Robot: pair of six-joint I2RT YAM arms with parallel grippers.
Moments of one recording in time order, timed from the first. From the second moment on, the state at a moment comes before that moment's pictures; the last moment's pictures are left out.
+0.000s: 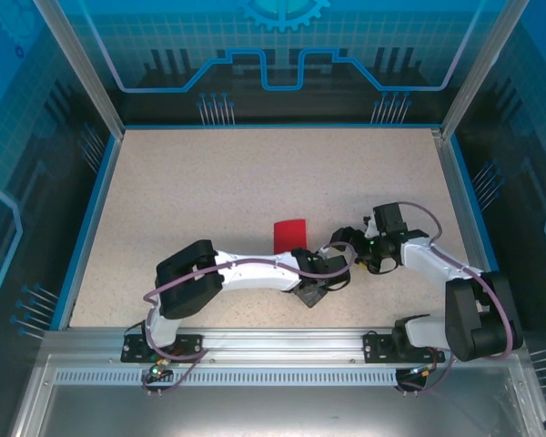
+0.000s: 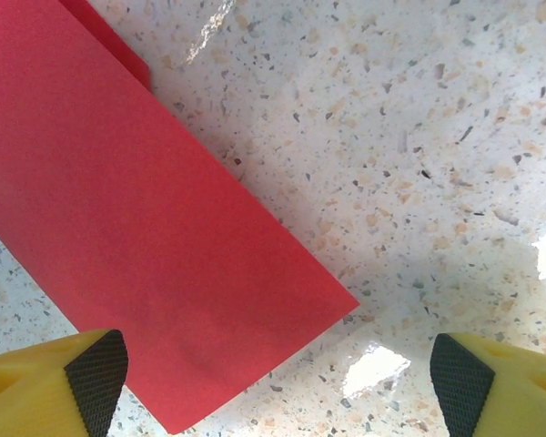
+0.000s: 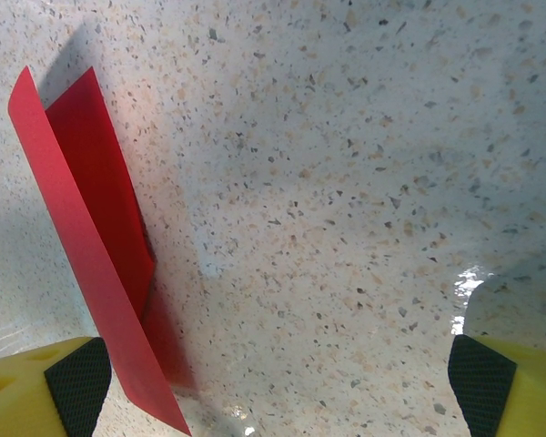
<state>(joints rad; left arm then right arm) -1.19 1.99 1.38 -0.84 -0.38 -0.42 0.18 1.31 0.59 -0.41 -0.45 0.67</state>
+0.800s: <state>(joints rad) -1.19 1.91 1.34 -0.81 -0.51 -0.45 0.18 1.32 0.60 -0.41 -0.46 0.66</state>
